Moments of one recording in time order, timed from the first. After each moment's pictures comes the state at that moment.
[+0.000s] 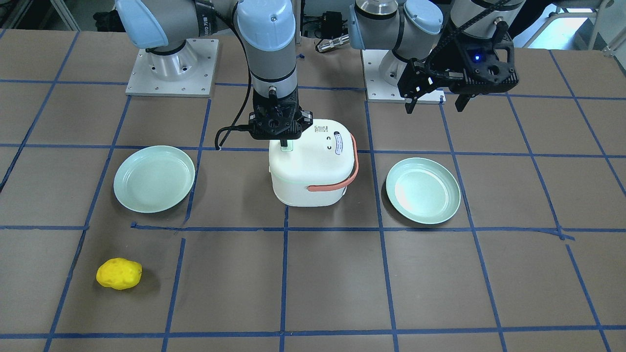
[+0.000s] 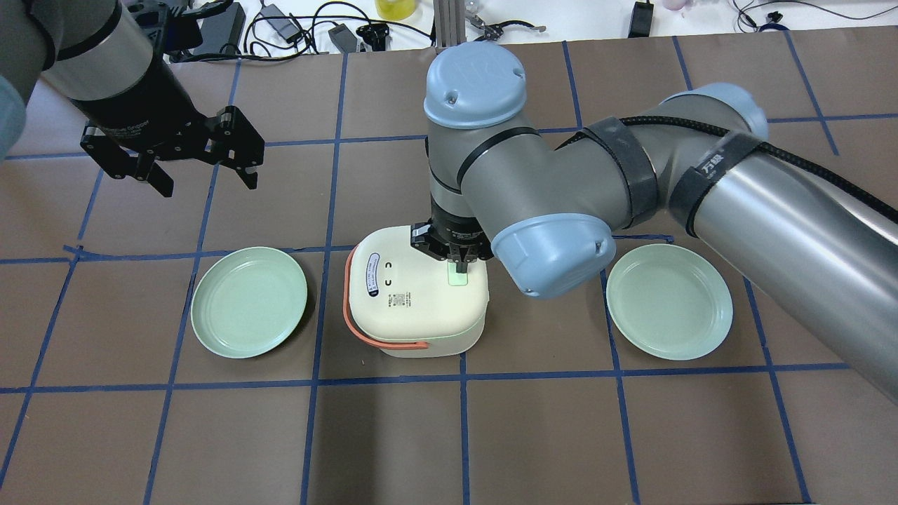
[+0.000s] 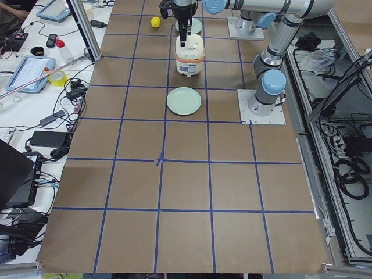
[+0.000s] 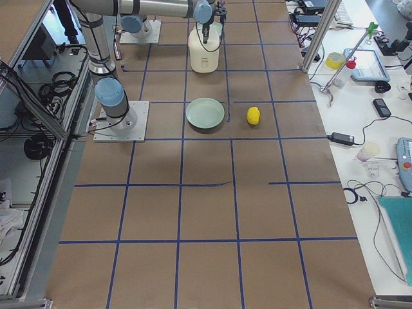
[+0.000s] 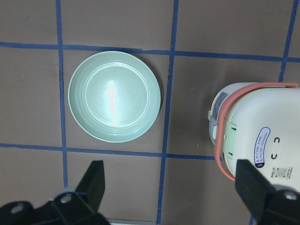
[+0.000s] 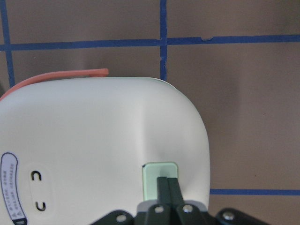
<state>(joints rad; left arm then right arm) -1.55 -1.50 -1.59 -1.62 1.59 -0.05 2.00 -1.41 1.72 -1.88 -1.50 0.44</state>
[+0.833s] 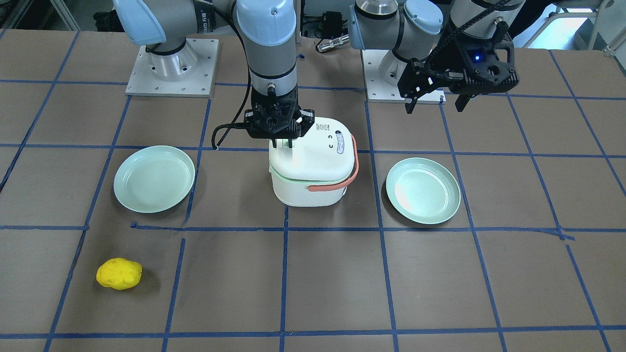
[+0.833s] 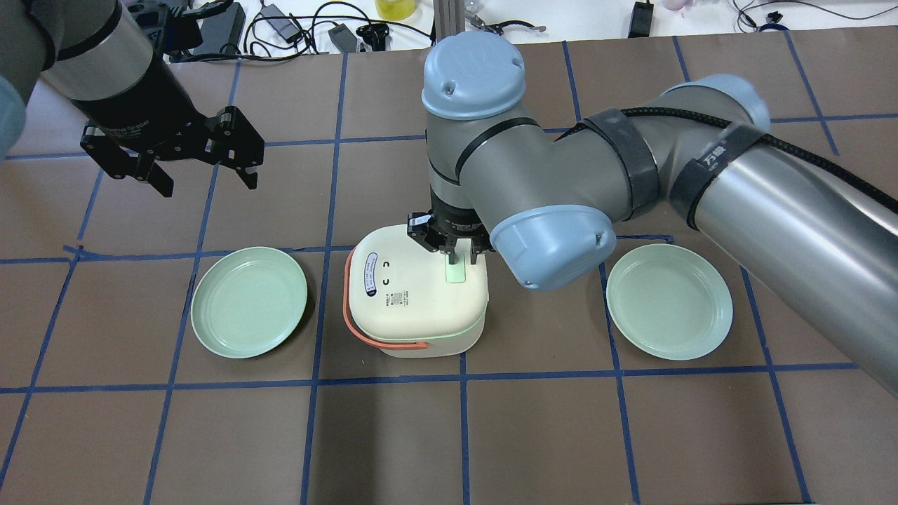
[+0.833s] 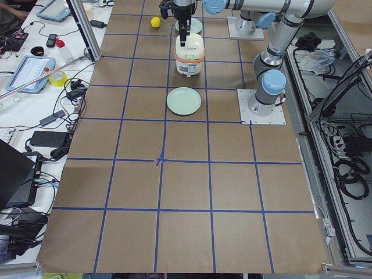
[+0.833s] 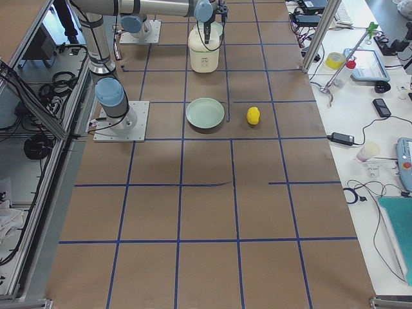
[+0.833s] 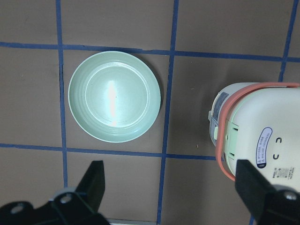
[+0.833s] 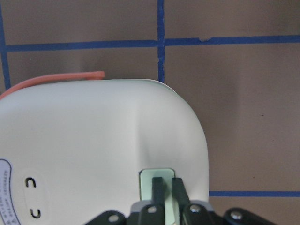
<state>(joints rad) -1.55 -1.50 -1.59 -1.62 1.59 -0.05 2.00 -1.41 1.68 -1.86 -1.53 0.46</state>
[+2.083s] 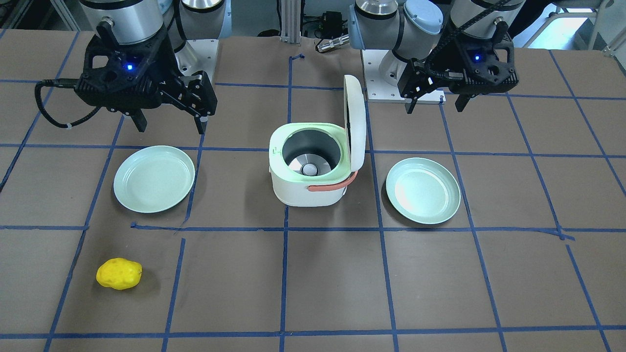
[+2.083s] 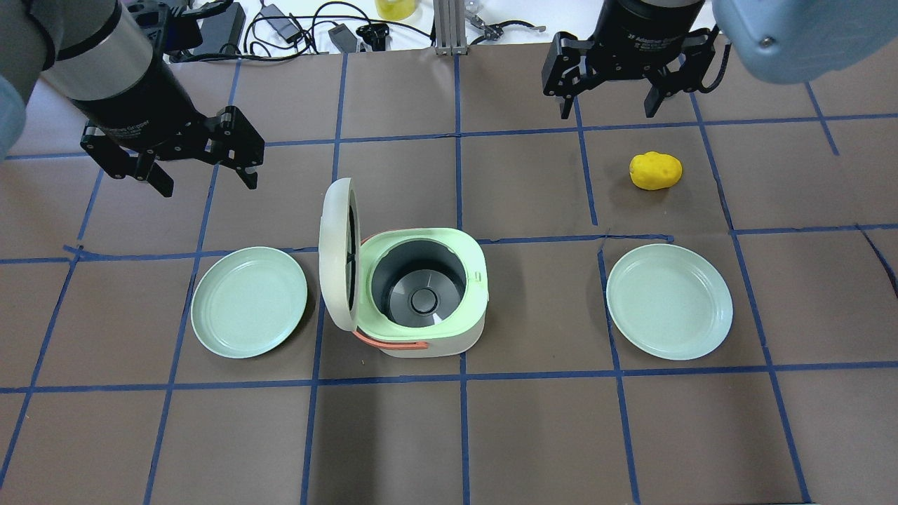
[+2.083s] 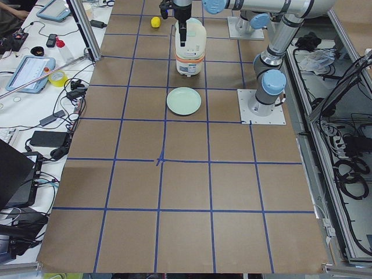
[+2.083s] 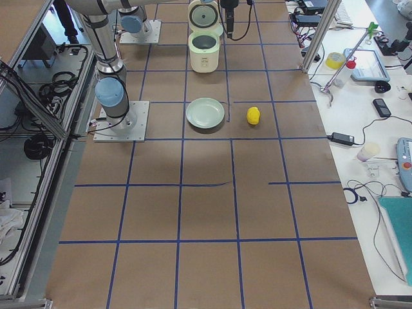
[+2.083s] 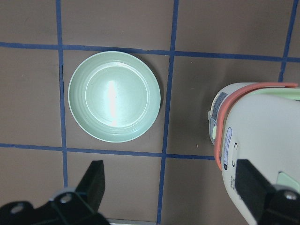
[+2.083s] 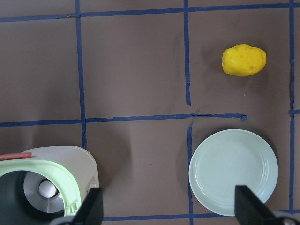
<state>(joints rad) -1.55 -1.50 -1.59 -1.62 1.59 -0.05 1.69 -1.50 1.41 -1.59 -1.58 0.16</state>
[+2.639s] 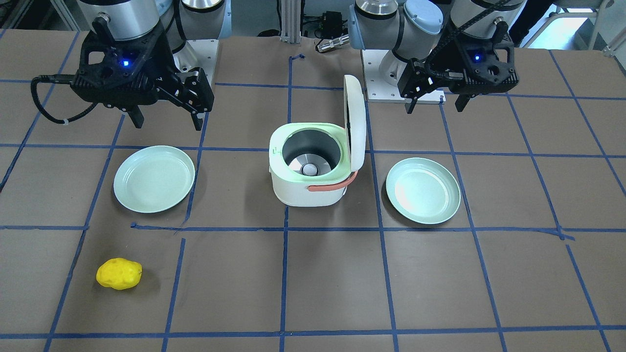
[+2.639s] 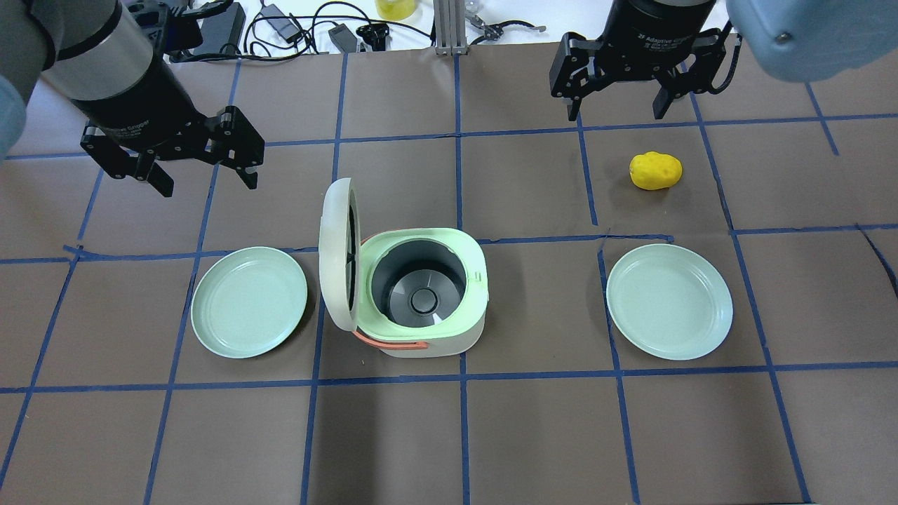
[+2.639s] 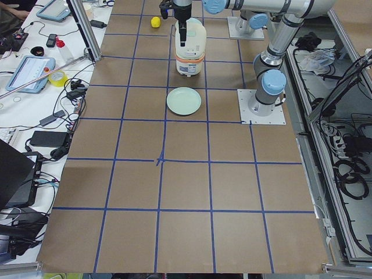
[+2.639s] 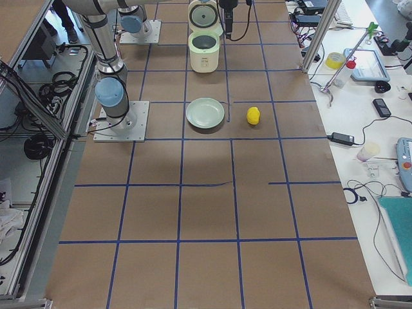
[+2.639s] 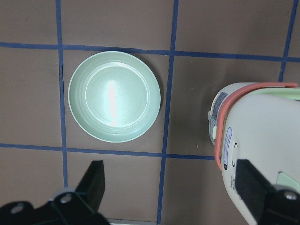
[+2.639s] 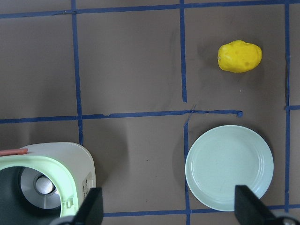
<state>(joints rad) -1.55 -1.50 -1.59 -1.62 1.59 -0.05 1.69 -1.50 1.42 -1.57 -1.58 0.15</state>
